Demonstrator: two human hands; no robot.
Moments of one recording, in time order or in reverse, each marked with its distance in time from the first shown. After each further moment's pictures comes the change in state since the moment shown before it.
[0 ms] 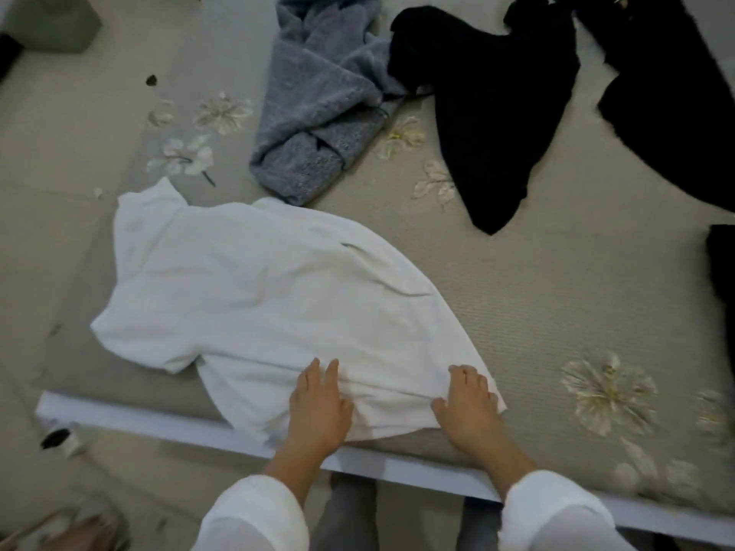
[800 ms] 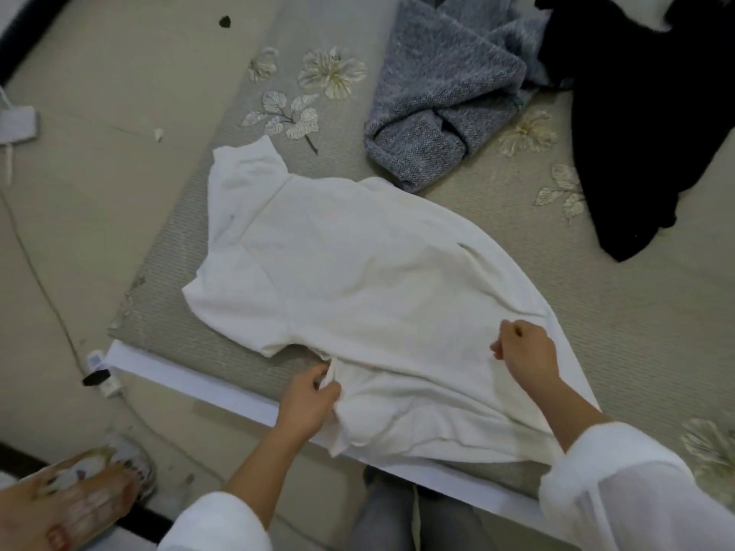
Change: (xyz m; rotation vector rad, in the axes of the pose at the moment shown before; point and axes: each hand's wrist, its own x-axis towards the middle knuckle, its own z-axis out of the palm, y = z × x) left_hand 0.016 -0.164 -0.052 -0.966 -0.043 -0.297; right_hand 0.075 -0.133 -0.032 0.456 0.194 0.168
